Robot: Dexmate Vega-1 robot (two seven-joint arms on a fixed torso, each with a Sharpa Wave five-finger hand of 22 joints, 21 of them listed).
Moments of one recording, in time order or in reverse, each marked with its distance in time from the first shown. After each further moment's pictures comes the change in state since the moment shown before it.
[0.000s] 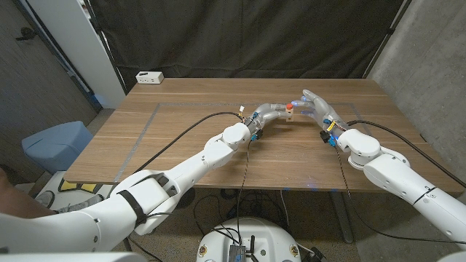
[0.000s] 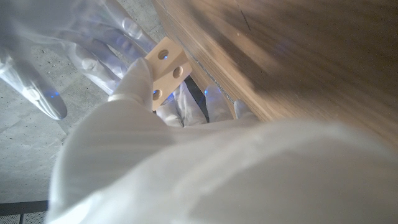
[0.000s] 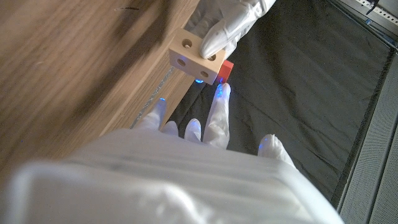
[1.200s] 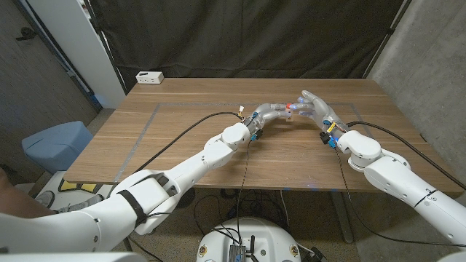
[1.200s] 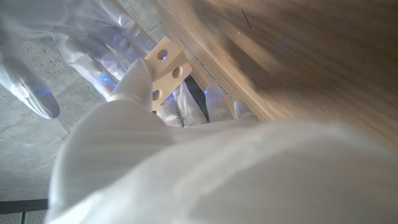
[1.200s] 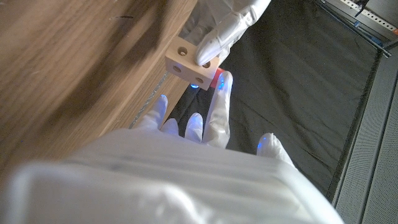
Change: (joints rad) left arm -0.001 0.000 -0.002 0.008 -0.002 -0.013 -0.005; left_hand 0.000 0.000 0.000 0.000 -0.004 0.000 0.000 0.000 0.000 0.000 0.000 0.000 0.000 0.000 0.000 0.000 0.000 0.000 0.000 0.000 0.000; right arm -0.018 0.004 0.008 -0.003 0.004 0.033 0.010; right_hand 0.005 0.005 0.008 -0.008 0.000 0.114 0.017 0.023 0.002 0.087 -0.002 0.007 0.000 0.048 -0.013 0.008 -0.004 0.038 -0.016 0.000 0.000
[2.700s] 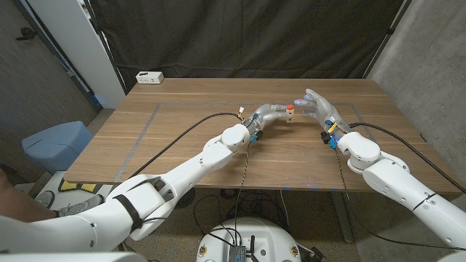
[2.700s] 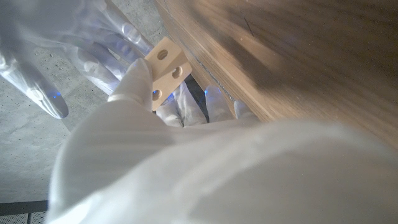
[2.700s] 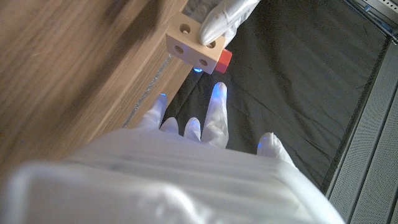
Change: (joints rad) left arm 0.031 0.031 0.002 -0.081 0.011 0.028 0.010; left_hand 0.000 0.000 0.000 0.000 0.001 0.000 0.000 0.000 0.000 -0.001 -0.001 0.000 0.000 0.000 0.000 0.000 0.000 0.000 0.000 0.000 0.000; right arm -0.017 0.025 0.014 -0.004 -0.030 0.014 -0.050; right_hand 0.004 -0.007 0.001 -0.008 0.000 -0.214 -0.032 -0.067 0.026 -0.077 0.037 -0.035 0.005 -0.014 0.023 -0.014 0.003 0.006 0.050 -0.005 0.000
